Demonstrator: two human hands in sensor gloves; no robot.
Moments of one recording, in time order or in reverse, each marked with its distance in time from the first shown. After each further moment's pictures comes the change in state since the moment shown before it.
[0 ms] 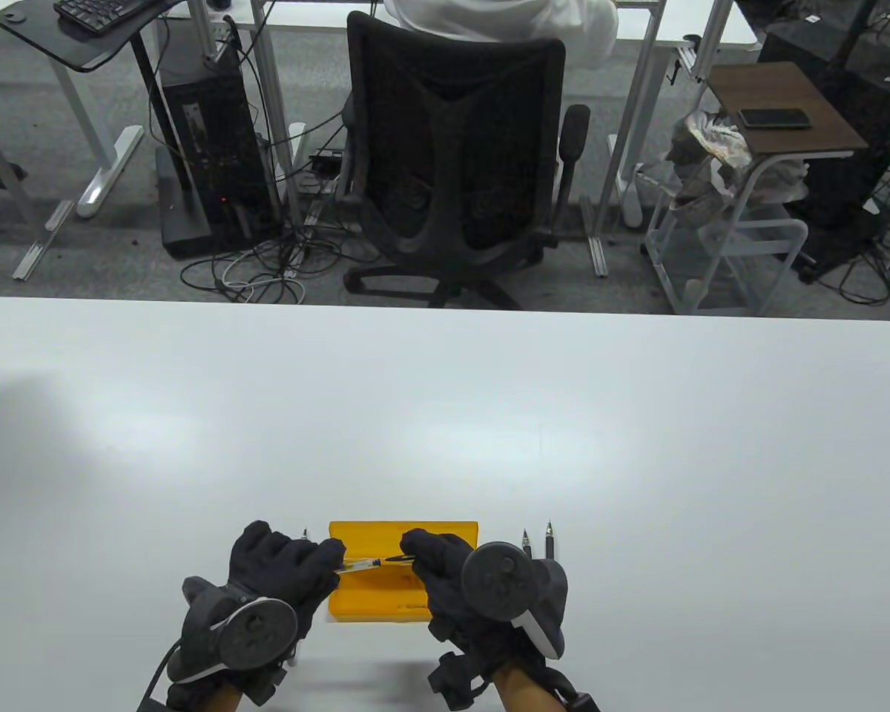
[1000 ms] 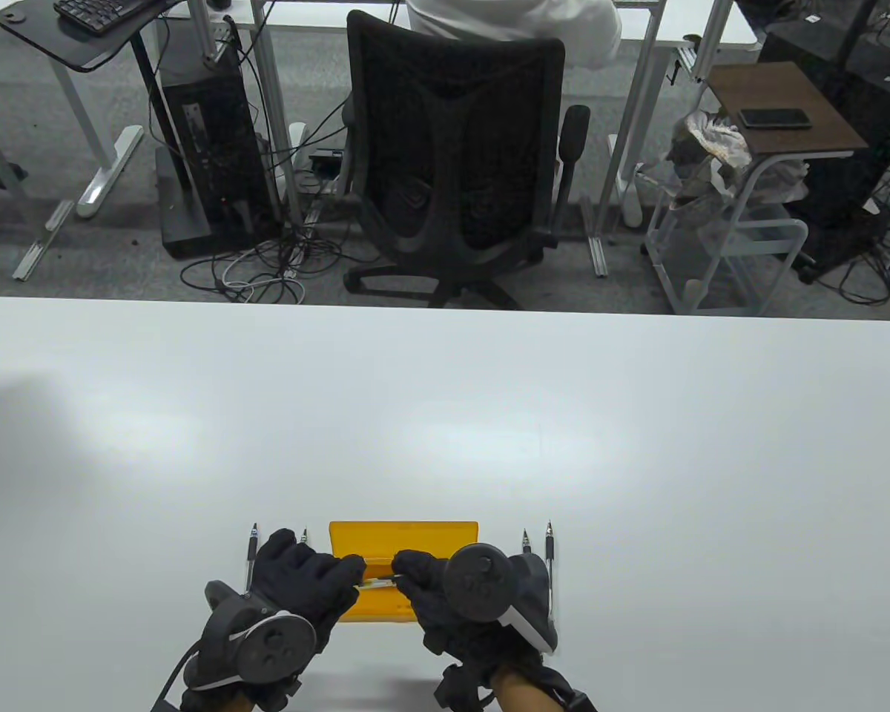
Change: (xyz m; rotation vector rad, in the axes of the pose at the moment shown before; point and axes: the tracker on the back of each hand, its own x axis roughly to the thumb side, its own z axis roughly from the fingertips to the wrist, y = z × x) left_hand 0.020 -0.005 0.001 -0.015 -0.101 -0.015; right_hand 0.015 0.007 0.002 0.135 -0.075 0.167
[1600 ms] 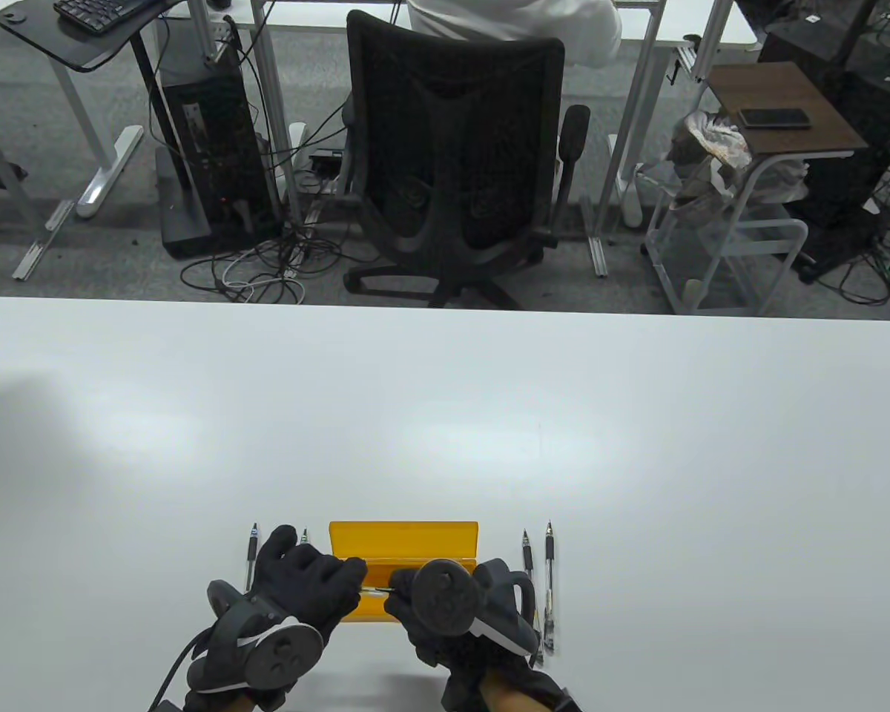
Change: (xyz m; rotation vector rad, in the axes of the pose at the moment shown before) left_hand 0.003 -0.003 -0.001 -0.009 -0.045 -0.078; right_hand 0.011 0.014 -0.001 0.109 -0.023 0.183
